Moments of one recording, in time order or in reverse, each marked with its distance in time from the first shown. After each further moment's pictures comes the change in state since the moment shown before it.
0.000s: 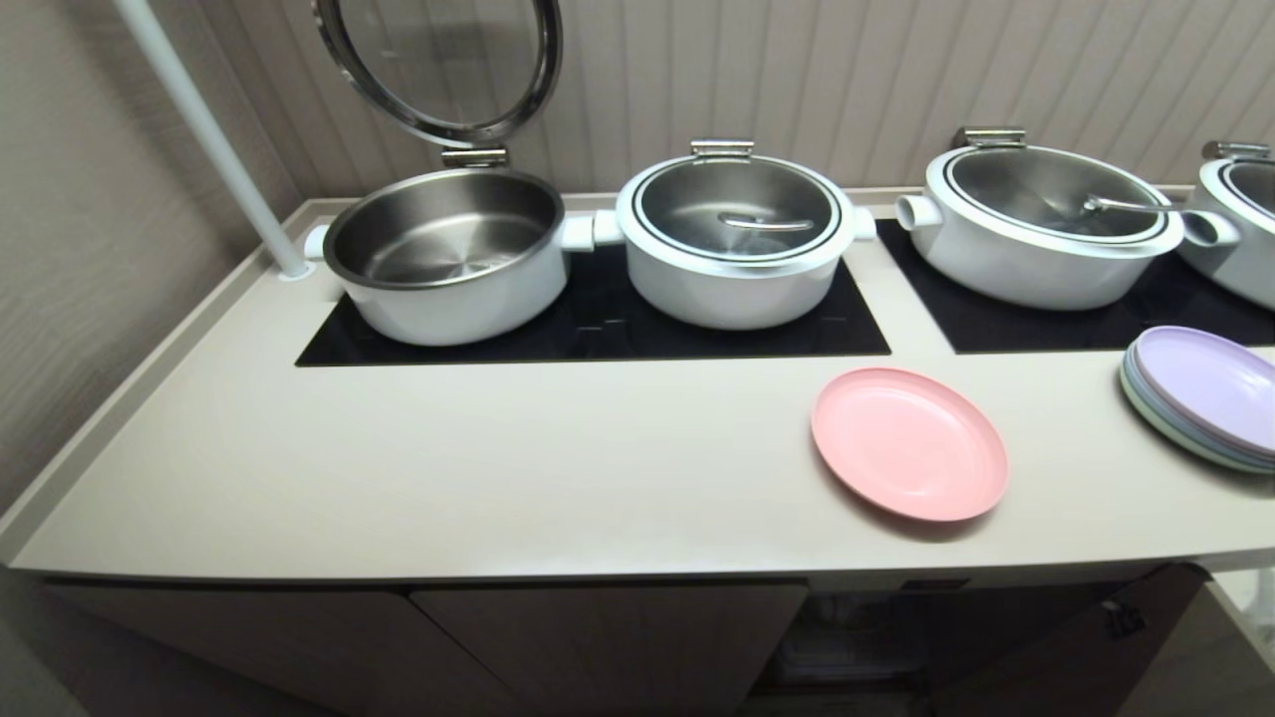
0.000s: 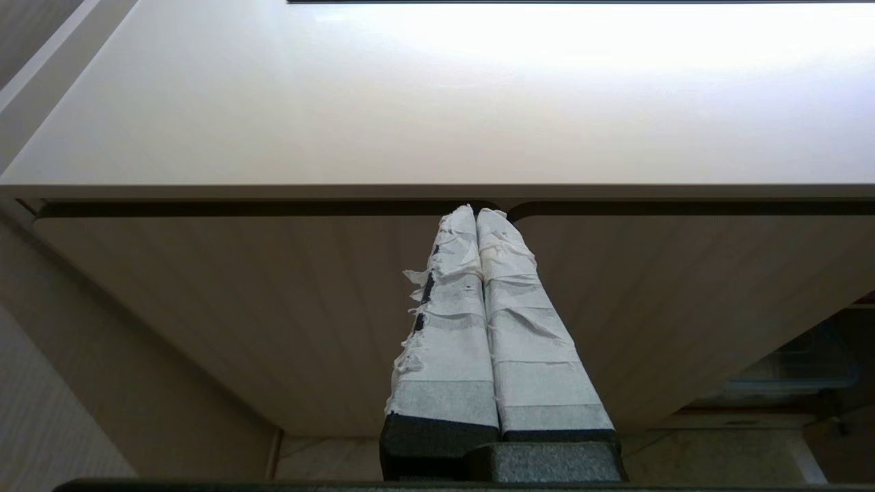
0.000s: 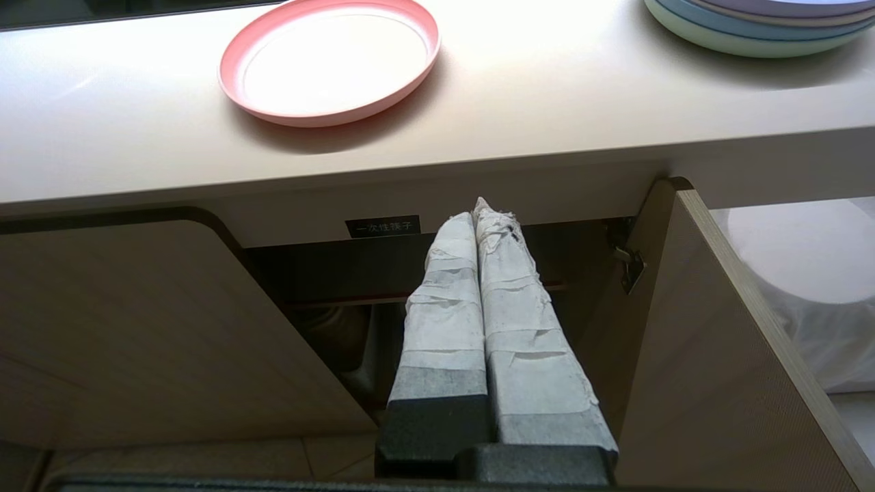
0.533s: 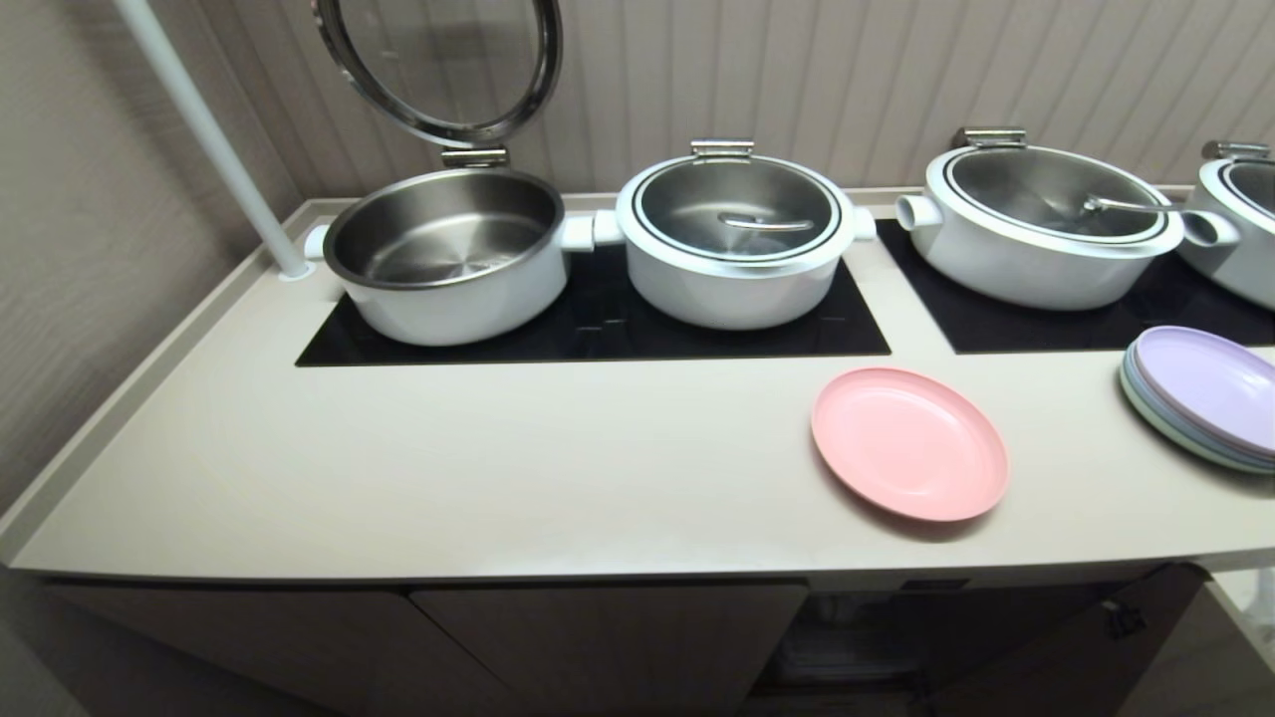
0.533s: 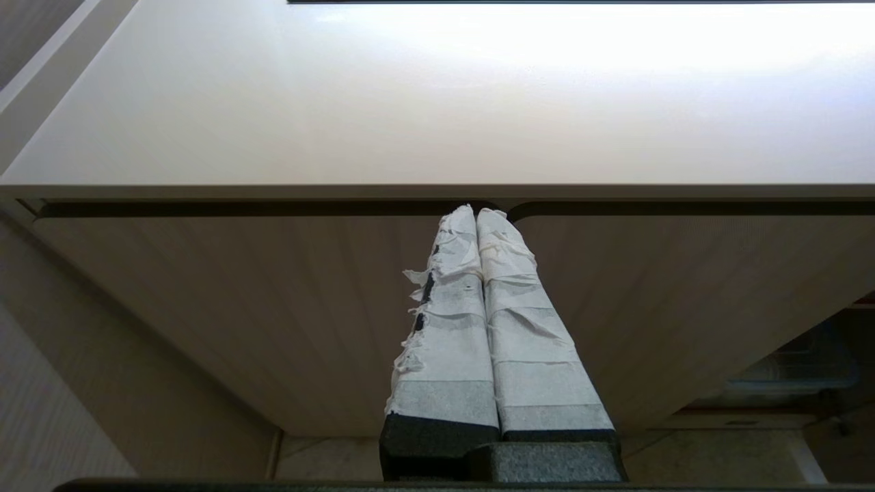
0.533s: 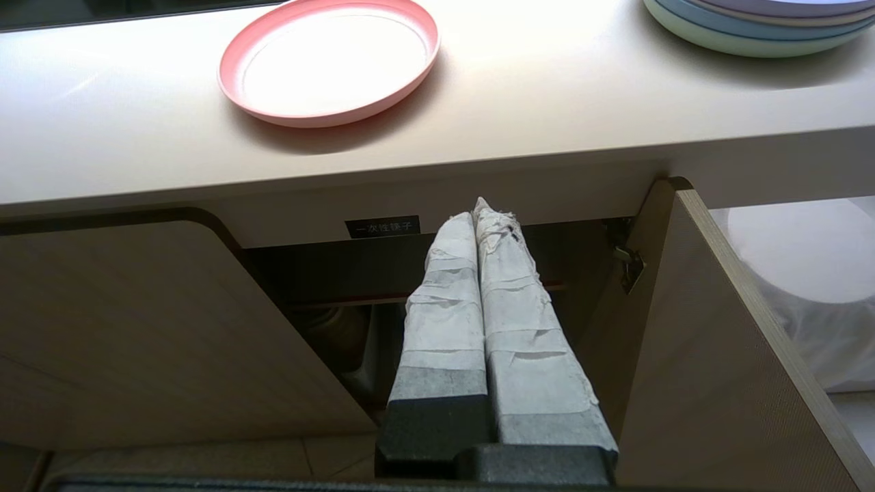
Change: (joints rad) left arm 0.000 0.000 0.000 0.000 0.000 0.000; right arm 0.000 0.000 0.000 0.000 -0.002 0.001
